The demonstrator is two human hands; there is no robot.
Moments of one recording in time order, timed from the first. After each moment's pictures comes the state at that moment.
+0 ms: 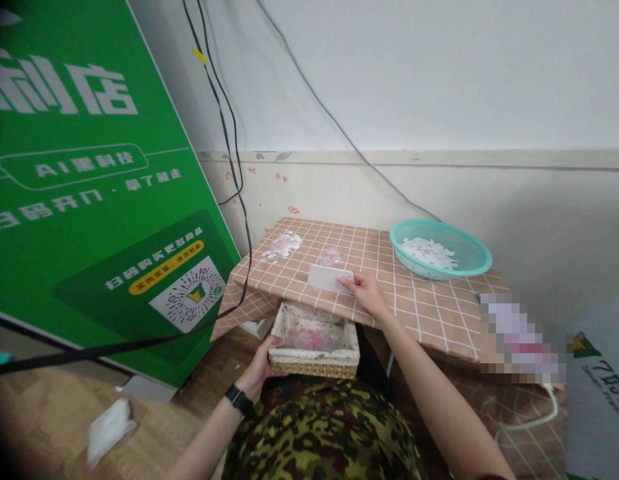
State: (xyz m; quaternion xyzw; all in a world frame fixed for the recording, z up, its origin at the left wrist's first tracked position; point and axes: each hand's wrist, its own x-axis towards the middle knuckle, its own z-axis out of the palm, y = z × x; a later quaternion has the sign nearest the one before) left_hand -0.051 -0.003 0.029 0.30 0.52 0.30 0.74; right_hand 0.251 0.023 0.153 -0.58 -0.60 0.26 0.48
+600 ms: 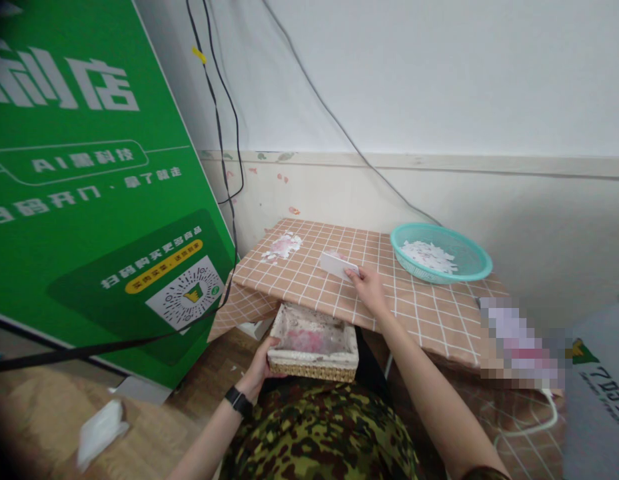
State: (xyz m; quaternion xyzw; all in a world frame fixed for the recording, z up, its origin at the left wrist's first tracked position) left_hand -0.049 -0.004 0.029 0.31 0.54 0.33 0.71; right_hand 0.260 0.043 0.152 -0.64 -0.58 0.12 0.49
